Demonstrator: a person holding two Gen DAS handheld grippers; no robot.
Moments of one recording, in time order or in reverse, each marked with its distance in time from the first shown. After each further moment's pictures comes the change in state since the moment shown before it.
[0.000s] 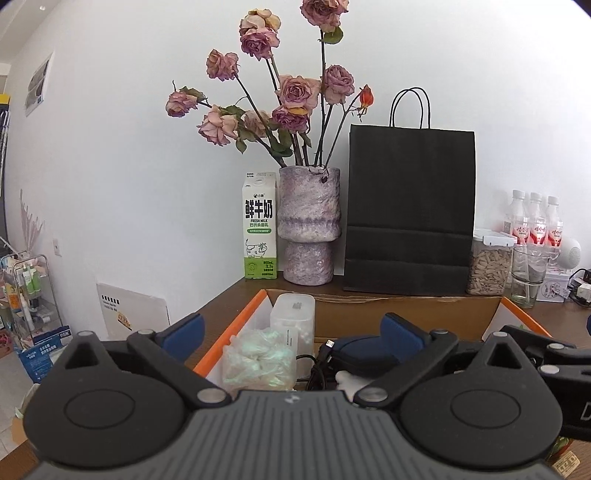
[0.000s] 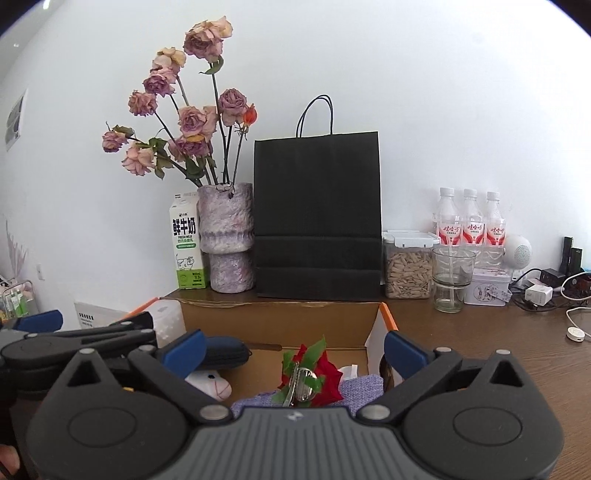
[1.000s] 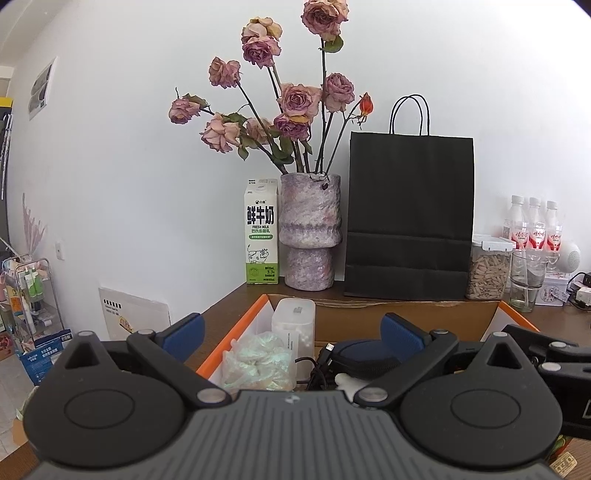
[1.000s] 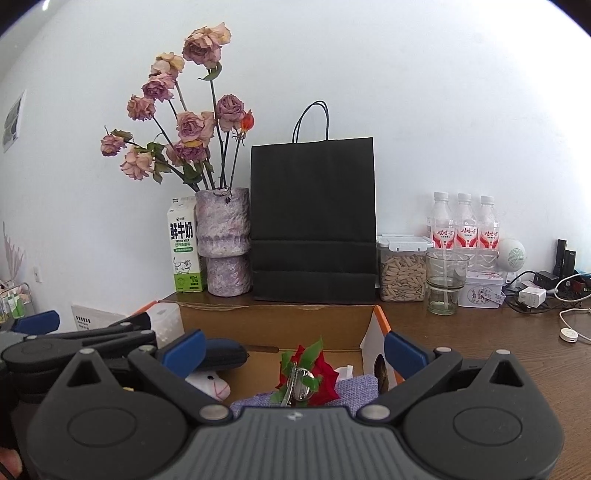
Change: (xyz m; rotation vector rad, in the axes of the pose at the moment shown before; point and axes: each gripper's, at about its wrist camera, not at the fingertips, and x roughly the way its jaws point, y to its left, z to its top) left arm -0.007 0.001 0.000 -0.006 -0.021 -0.003; right arm -0.009 0.001 0.000 0.002 -0.014 -0.013
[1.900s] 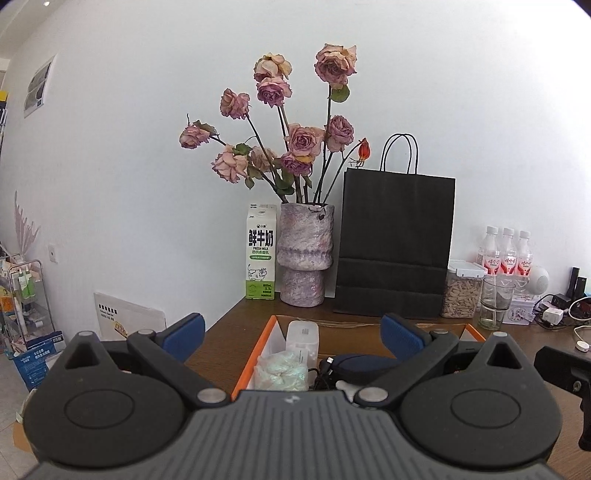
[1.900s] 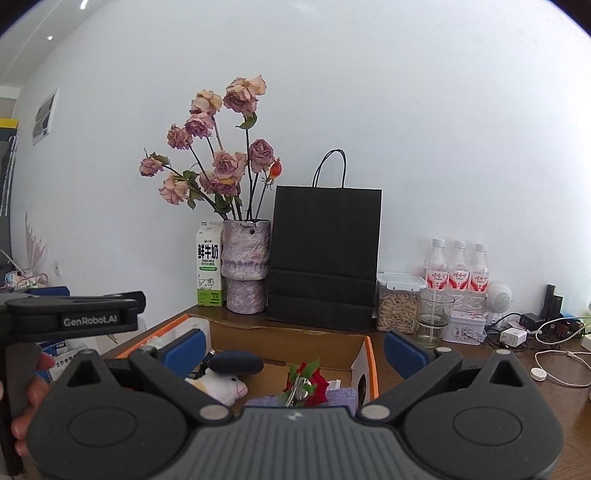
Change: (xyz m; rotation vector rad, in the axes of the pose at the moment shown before) left arm -0.069 0.043 0.035 -0.023 -0.010 -0.068; right arm -0.102 0.006 0.024 -0.102 -0.048 0.034
